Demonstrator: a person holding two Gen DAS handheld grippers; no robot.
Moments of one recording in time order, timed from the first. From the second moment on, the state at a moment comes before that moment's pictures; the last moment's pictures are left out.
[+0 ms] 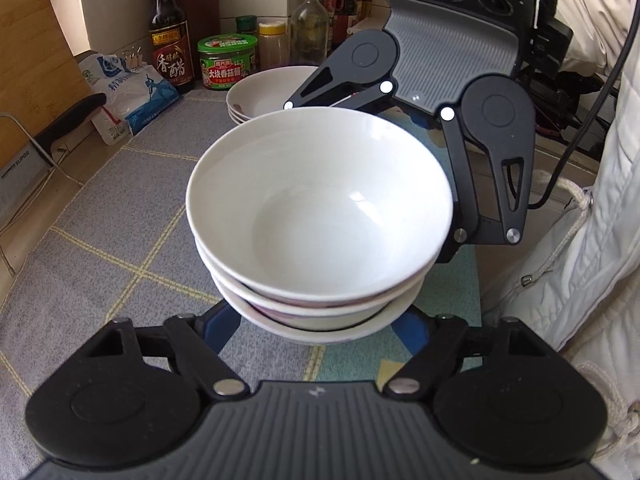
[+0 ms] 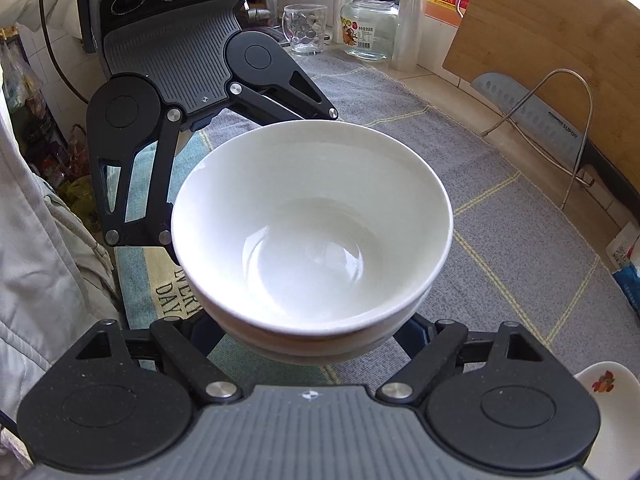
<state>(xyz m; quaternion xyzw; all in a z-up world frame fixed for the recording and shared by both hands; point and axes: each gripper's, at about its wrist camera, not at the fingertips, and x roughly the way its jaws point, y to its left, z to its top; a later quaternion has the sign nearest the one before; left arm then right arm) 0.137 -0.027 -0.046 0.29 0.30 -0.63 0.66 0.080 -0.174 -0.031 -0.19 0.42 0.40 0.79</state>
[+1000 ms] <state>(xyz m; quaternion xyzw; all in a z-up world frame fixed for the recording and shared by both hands) 0.155 -0.240 -0.041 0.30 0.26 -0.64 0.65 0.097 -0.383 -0.018 -0.22 0.42 0.35 0.81</state>
